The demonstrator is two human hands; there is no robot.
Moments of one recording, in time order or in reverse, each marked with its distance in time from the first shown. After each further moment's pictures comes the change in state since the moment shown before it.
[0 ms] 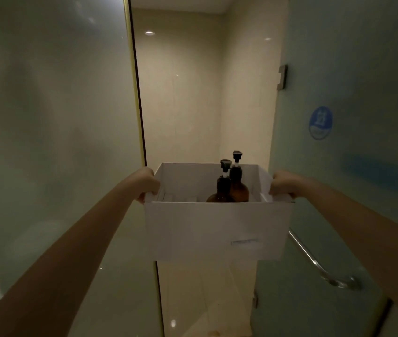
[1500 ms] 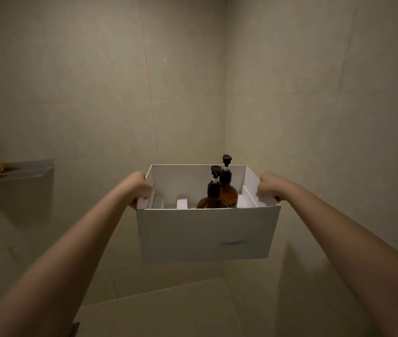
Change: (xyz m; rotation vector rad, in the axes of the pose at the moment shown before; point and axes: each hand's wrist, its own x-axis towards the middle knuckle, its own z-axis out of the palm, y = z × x) left_hand 0.655 0.043 0.038 0.043 0.053 -0.050; right_hand 0.645 -0.059 0.035 -0.037 -0.063 0.077
